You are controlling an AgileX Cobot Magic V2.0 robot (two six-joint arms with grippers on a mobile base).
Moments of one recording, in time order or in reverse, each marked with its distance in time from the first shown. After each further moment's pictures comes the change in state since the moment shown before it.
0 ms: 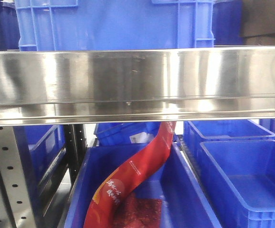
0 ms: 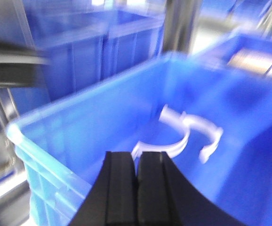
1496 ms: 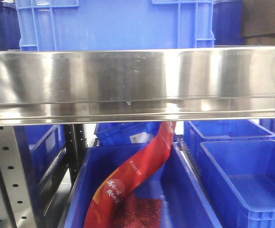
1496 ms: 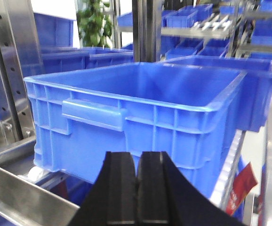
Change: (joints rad) left arm 0.000 -0.668 0.792 -0.049 -0.300 0.000; right arm 0.000 -0.708 0.871 0.035 -0.401 0.002
